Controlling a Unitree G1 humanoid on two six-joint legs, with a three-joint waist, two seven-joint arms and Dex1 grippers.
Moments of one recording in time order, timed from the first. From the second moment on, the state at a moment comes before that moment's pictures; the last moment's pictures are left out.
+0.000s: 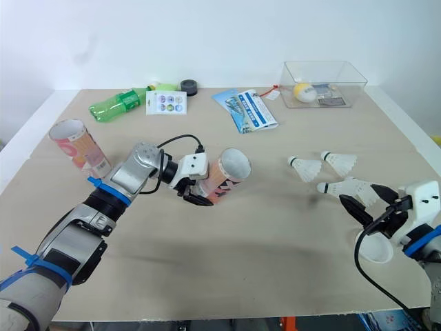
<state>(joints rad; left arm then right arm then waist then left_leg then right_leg) -0.97 0.32 -0.41 0.58 0.08 0.17 -1.34 0.06 -0.76 -0.58 -0.02 0.49 0.34 0.81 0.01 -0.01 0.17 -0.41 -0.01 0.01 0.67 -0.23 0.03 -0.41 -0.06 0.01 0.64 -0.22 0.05</state>
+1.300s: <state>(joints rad) -0.97 0.32 -0.41 0.58 0.08 0.17 -1.32 -0.07 -0.73 -0.42 0.19 0.46 0.30 0.88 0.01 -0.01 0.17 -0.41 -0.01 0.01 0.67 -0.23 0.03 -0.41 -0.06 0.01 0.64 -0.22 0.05</state>
